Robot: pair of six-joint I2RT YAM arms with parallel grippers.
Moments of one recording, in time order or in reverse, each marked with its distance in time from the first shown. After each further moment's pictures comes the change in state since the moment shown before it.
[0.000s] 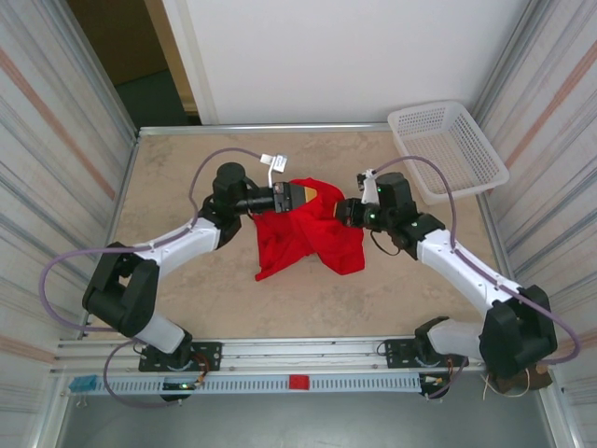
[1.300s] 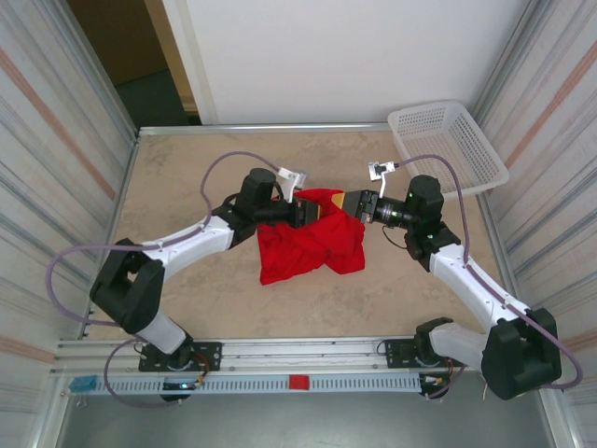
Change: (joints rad) left arm -0.148 0.055 0.121 -0.491 -0.321 0.395; right arm -0.098 -0.079 -0.111 0.452 -0.410 0.190
